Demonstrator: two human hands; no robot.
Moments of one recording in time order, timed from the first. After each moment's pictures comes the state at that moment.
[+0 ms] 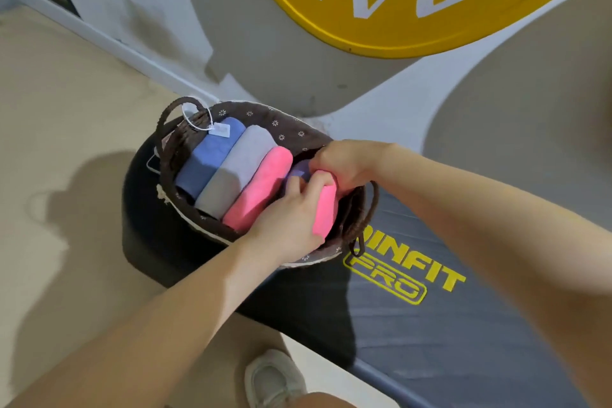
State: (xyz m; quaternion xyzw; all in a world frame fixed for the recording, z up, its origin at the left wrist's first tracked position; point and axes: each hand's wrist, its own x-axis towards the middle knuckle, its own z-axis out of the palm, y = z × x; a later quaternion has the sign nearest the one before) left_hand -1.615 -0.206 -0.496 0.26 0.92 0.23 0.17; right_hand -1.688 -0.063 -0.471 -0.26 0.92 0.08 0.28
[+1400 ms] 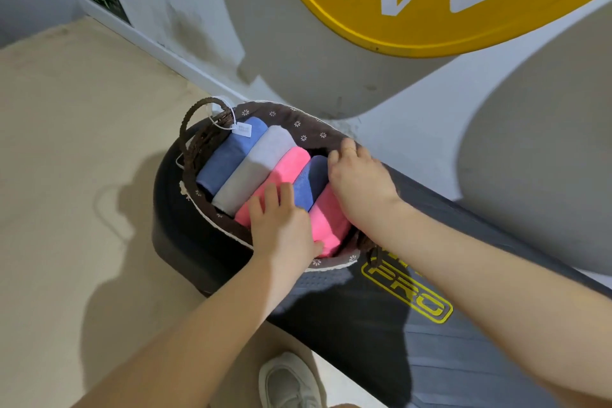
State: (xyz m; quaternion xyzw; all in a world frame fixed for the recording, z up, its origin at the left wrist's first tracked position) left_hand -1.602 -0.206 -0.519 0.10 0.99 0.03 0.10; right_hand -1.640 -0.096 -0.472 -0.07 0.98 0.12 0.12
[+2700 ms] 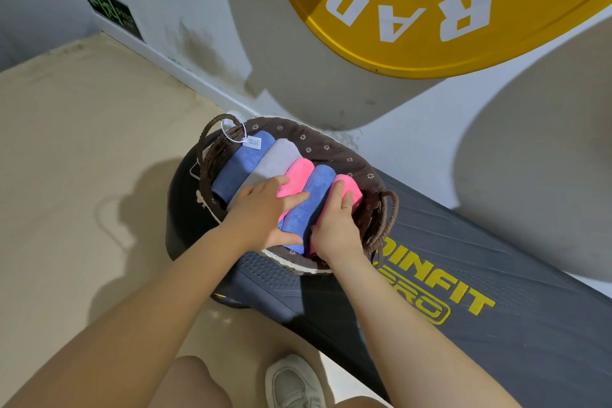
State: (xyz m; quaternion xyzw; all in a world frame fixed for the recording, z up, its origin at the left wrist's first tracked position) left_hand -1.649 -0.269 -0.517 0.29 0.94 0.05 0.16; right_hand -1.609 -0.131 -0.514 0.18 0.91 -0.31 0.20
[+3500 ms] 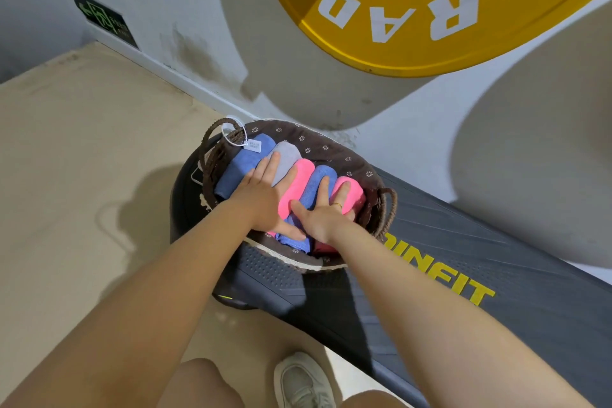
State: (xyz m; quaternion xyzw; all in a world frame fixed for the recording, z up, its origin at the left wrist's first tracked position) left_hand -1.679 -0.263 -0.514 0.24 0.94 -0.01 0.24; right_hand -1.625 -0.138 -0.500 0.19 0.87 -0.30 0.33
